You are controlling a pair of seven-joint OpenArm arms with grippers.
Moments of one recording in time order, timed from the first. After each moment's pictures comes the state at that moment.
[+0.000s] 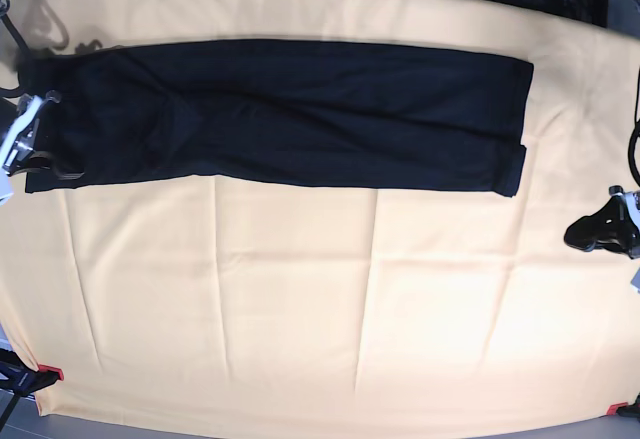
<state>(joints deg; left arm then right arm) -18.7 -49.6 -9.8 77.1 -87.4 -44.9 81.4 -10.2 31.1 41.8 105.5 79.3 40.9 -83.7</state>
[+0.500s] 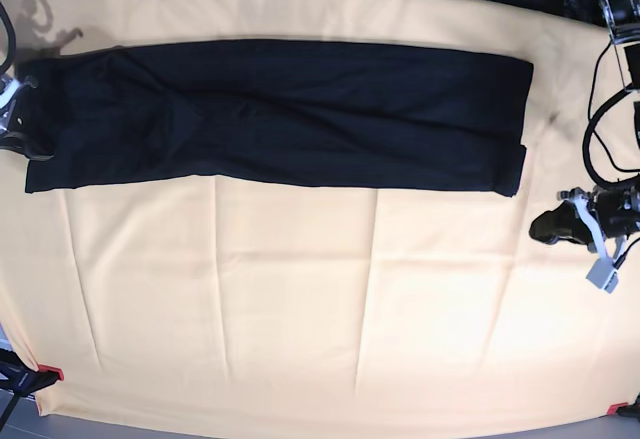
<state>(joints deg) -14.4 -40.7 -11.8 80.0 -70.3 -36.1 75.2 -16.1 30.8 48.8 105.5 79.3 40.9 -83.8</state>
